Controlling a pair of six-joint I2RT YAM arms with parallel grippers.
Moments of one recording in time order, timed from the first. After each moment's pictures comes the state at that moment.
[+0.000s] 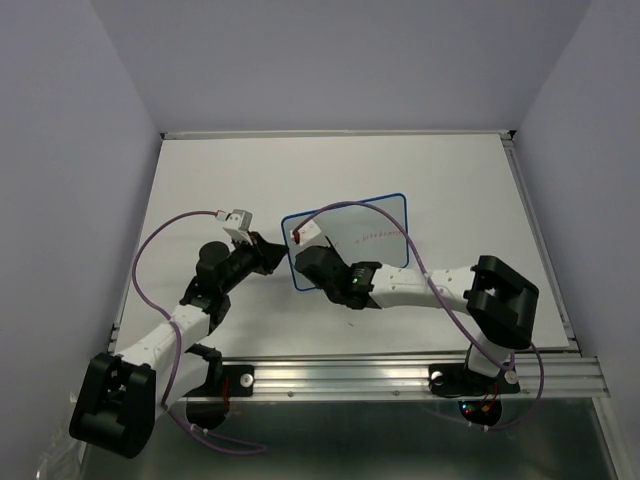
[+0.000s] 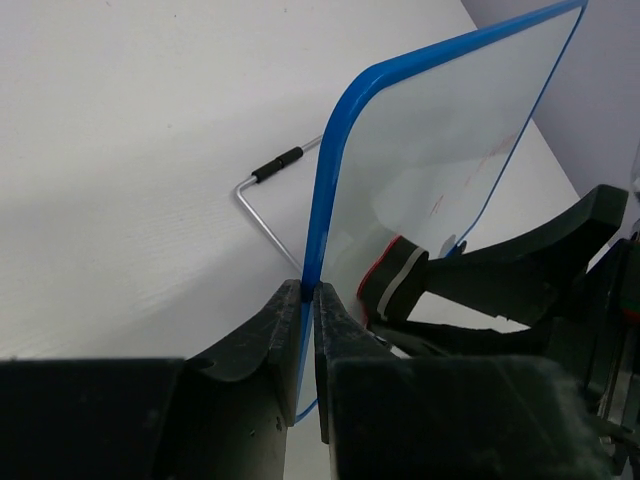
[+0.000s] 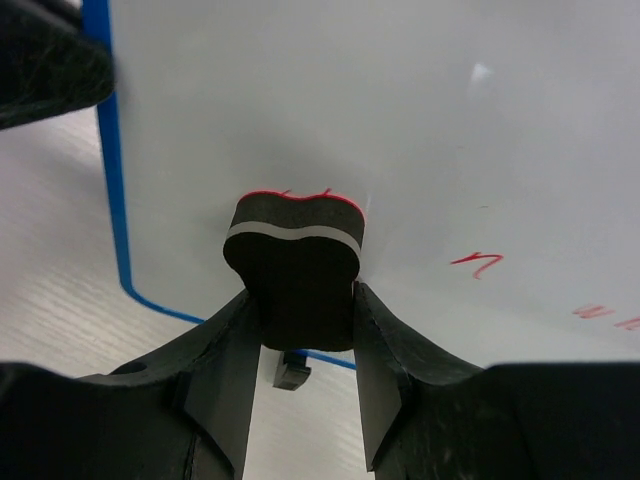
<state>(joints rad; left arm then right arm) -0.32 0.97 0.26 0.51 0.35 -0.50 1.14 1.72 1.11 -0.14 0.63 0.22</state>
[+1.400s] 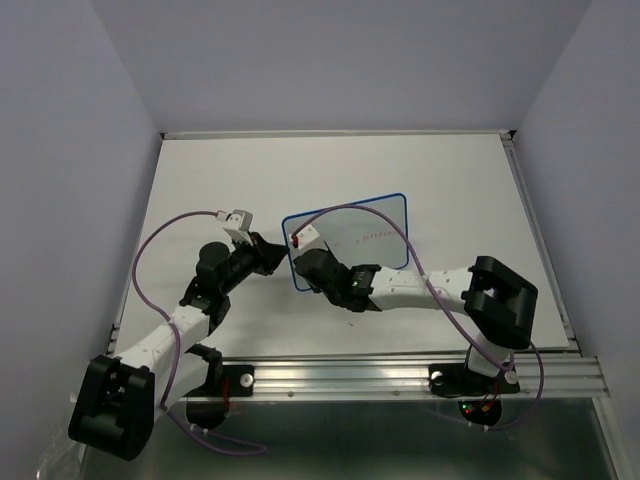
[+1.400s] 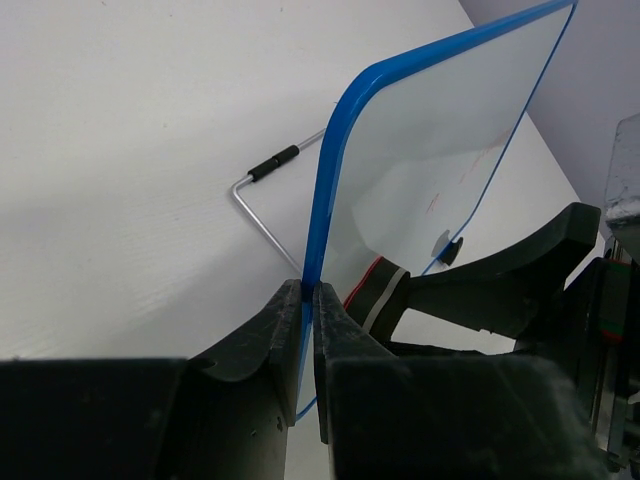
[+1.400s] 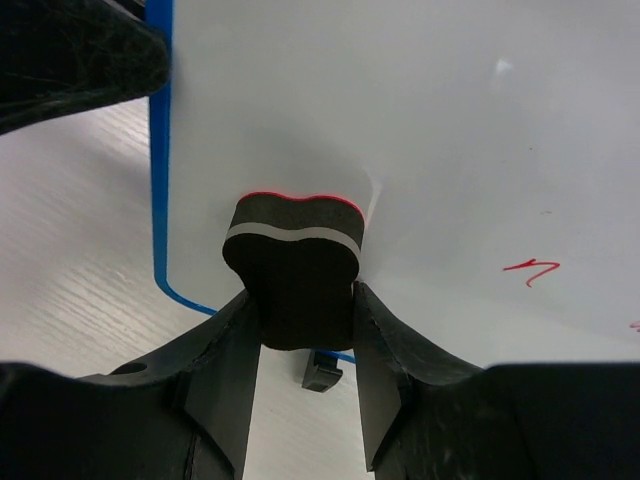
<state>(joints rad) -0.33 0.95 0.26 0.50 0.35 -0.50 1.15 1.72 1.09 -0.09 0.58 0.22</state>
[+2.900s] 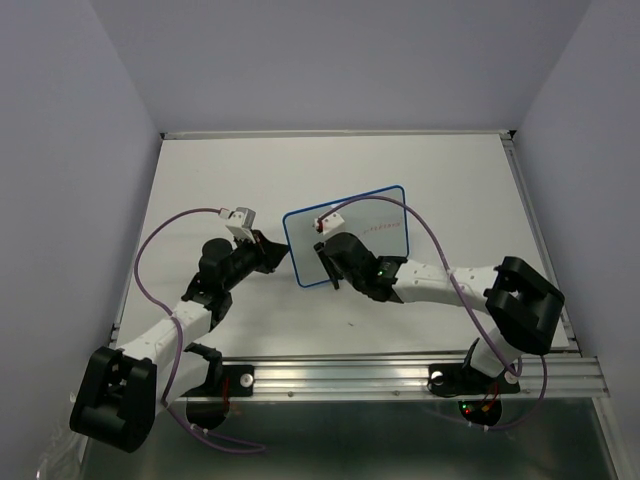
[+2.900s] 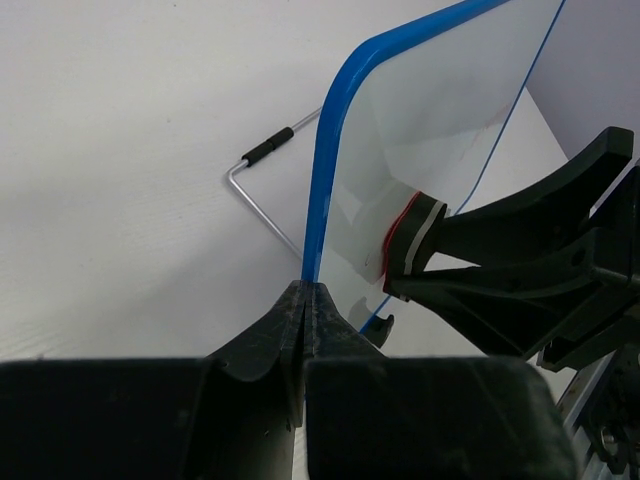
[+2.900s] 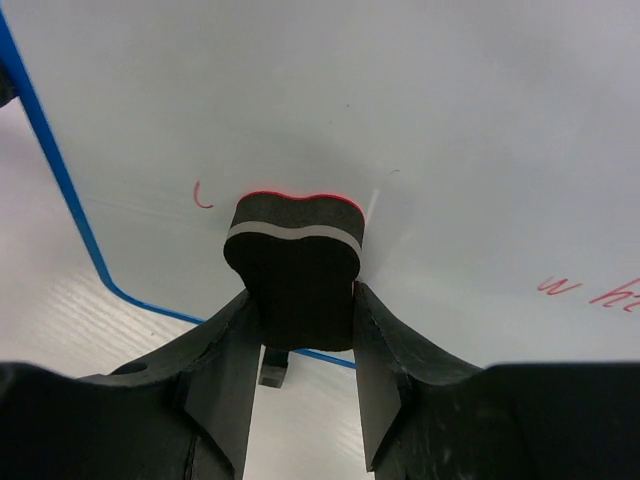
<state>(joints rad) -0.34 1.00 0.29 0.49 0.34 -0.49 1.01 1.60 0.95 0.03 0.45 0.18</state>
